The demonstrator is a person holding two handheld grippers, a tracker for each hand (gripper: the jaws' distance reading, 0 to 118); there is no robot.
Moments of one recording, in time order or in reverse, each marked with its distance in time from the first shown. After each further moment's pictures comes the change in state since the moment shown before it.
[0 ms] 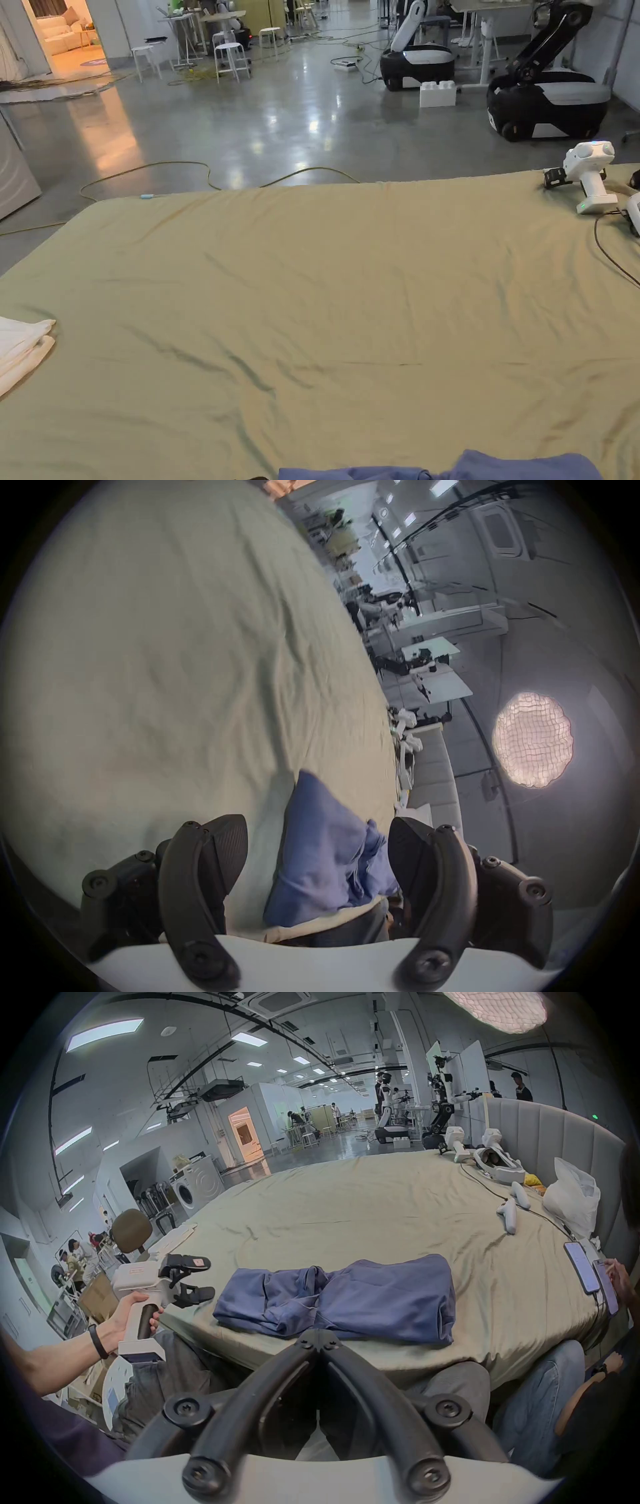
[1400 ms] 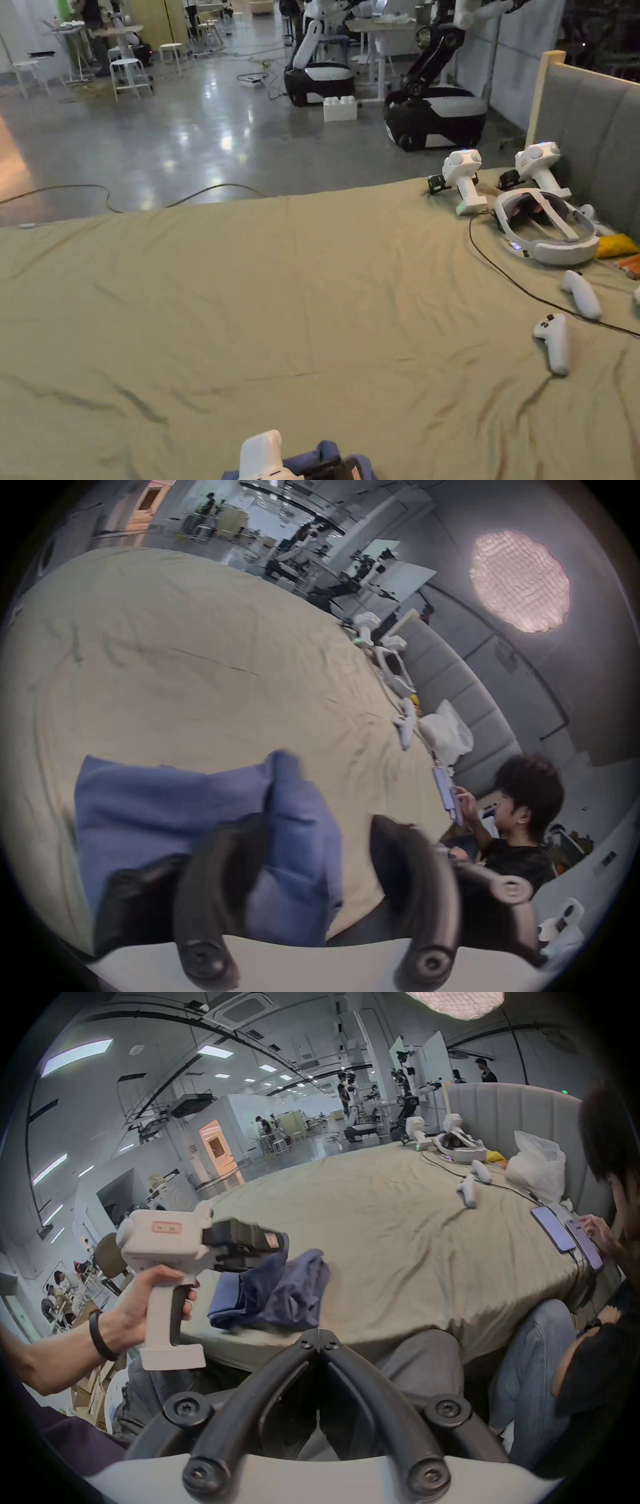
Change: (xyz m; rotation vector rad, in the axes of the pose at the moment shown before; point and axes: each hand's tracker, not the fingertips) left arm 0.185 -0.096 -0.150 -0.164 0.094 -0.567; right arm 0.040 -0.031 0.034 0.021 -0.097 -0.139
